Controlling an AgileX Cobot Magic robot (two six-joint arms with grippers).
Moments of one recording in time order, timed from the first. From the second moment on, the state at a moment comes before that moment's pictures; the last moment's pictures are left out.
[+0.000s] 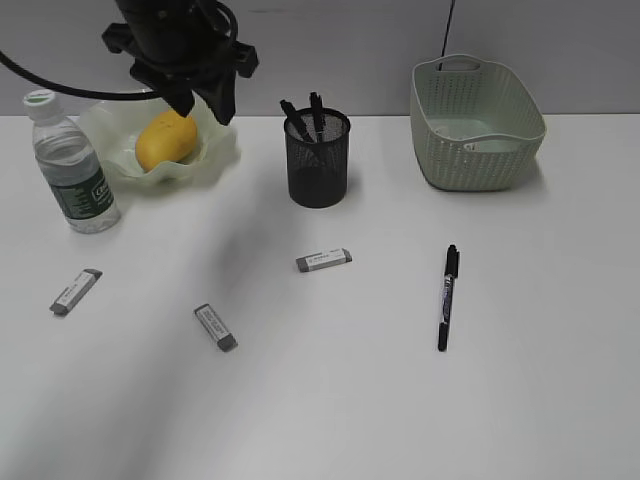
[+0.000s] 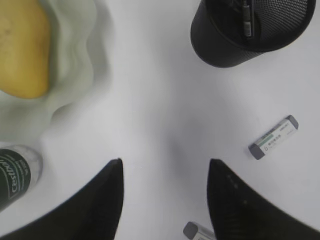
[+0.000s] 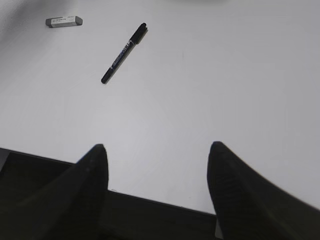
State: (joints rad) left arm -0.47 2.09 -1.99 0.03 1.21 -0.09; right arm 0.24 0.16 -0.50 0.05 1.04 0.00
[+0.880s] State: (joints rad) left arm -0.21 1.35 -1.06 -0.04 0.91 0.00; right arm 0.24 0.16 -0.50 0.05 1.04 0.00
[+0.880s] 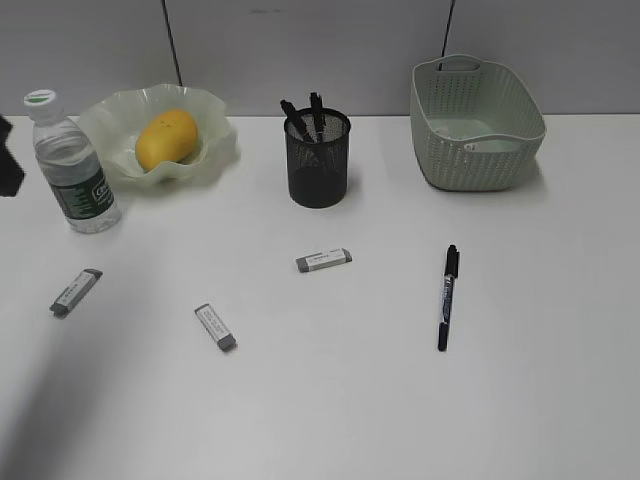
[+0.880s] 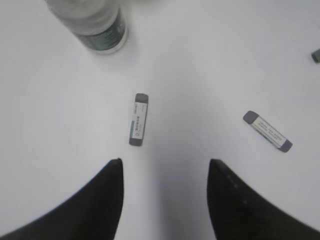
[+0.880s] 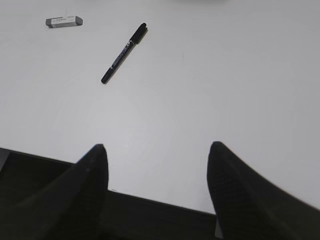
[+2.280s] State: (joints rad) left arm -0.14 0.24 -0.53 -0.02 1.07 0.01; right arm 0.24 0.16 -0.50 0.05 1.04 0.00
